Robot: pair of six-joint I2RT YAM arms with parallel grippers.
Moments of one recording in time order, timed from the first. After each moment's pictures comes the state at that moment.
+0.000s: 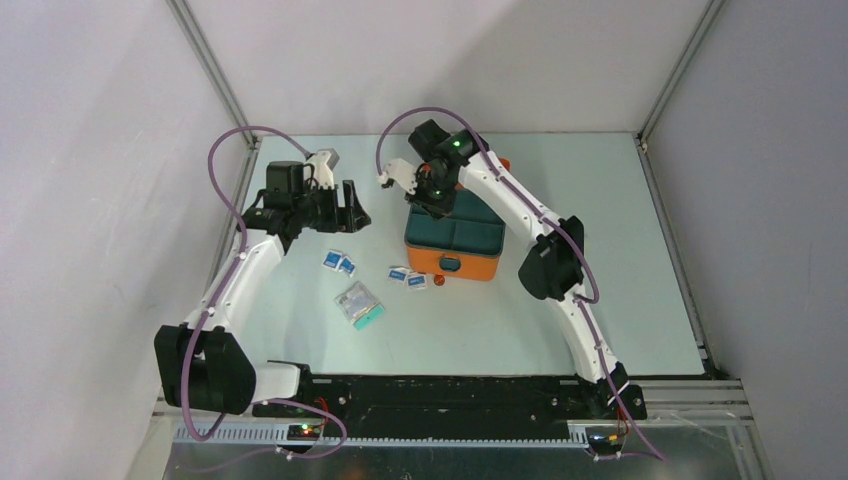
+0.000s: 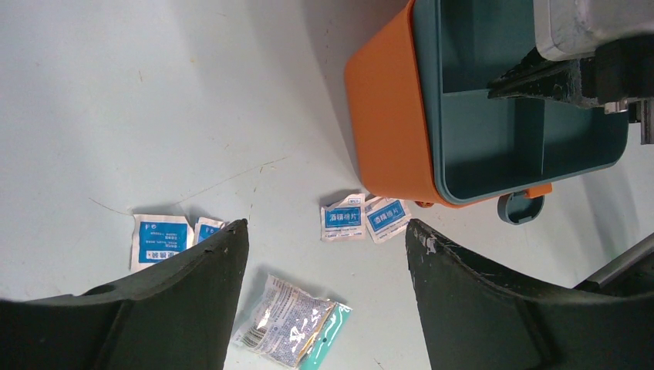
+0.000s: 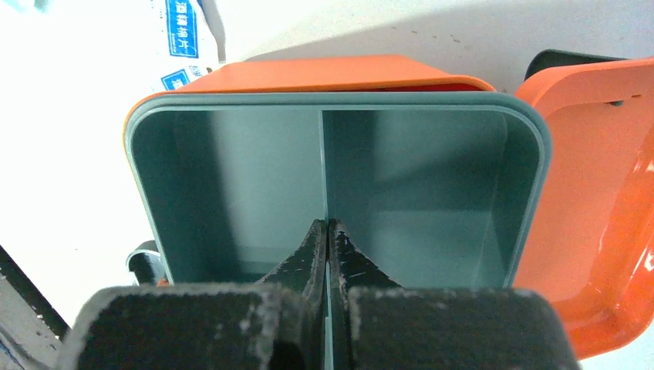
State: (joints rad) left arm -0.11 1.29 1.08 -0.49 0.41 -0.13; right arm 0.70 2.35 2.49 -1.34 -0.21 -0.66
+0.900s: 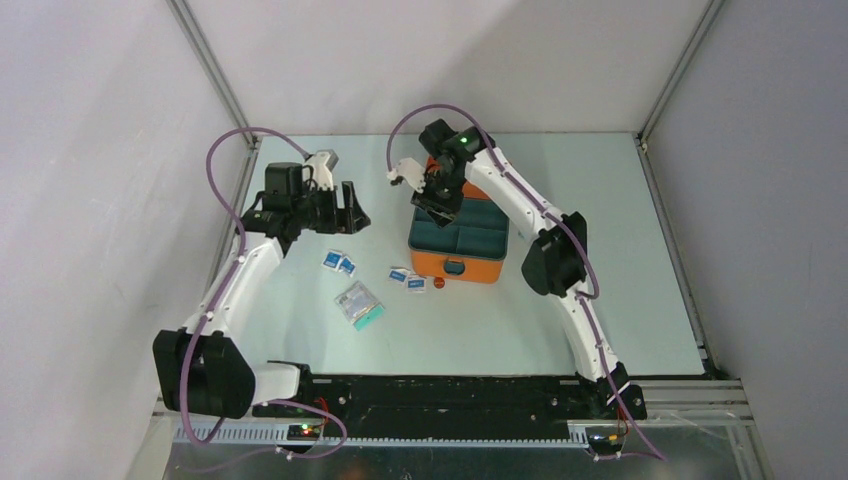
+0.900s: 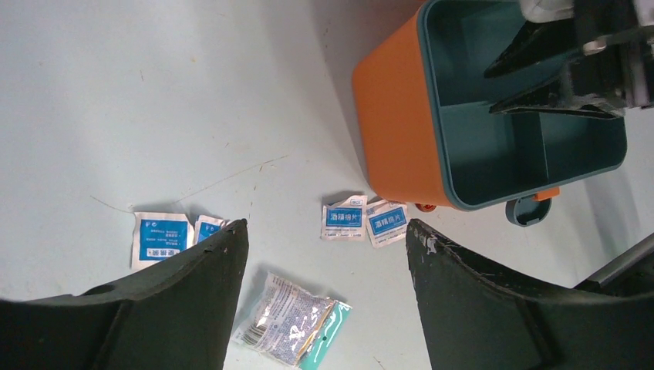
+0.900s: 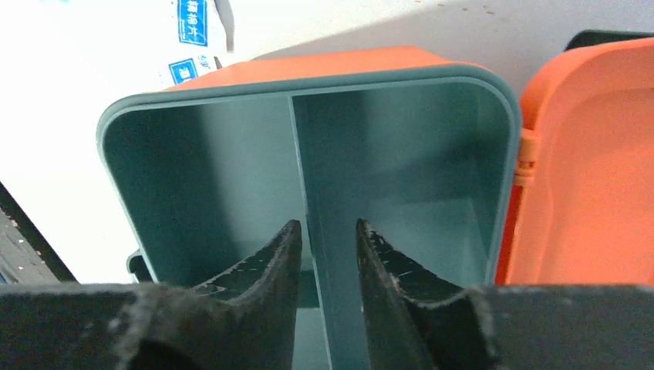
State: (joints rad) left arm -0.11 1.28 1.07 -0.49 0.41 -0.13; right arm 0.65 2.36 2.46 -1.36 -0.30 -0.64
